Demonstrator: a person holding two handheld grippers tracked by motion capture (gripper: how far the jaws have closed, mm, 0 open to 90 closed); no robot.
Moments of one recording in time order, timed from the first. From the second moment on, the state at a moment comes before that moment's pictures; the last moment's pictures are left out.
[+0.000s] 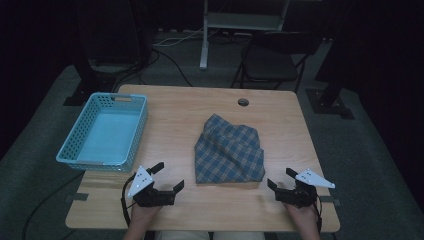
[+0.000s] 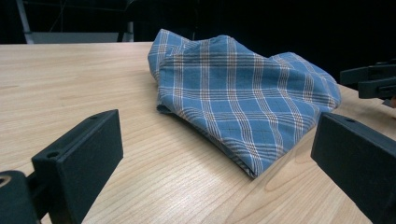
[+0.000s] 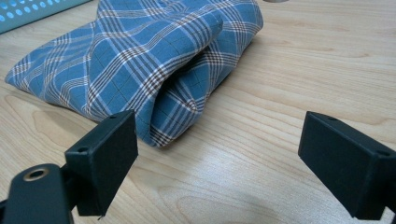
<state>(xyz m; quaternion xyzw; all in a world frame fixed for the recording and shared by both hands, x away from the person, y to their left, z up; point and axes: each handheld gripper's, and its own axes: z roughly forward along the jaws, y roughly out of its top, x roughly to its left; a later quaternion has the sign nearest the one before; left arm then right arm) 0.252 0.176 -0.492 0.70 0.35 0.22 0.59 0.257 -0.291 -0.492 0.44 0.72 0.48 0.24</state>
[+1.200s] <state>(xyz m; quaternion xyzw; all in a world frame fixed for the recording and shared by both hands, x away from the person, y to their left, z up) 0.283 0.164 -0.488 0.74 0.36 0.13 0.56 0.260 -0.293 -0.493 0.45 0.72 0.48 0.22</state>
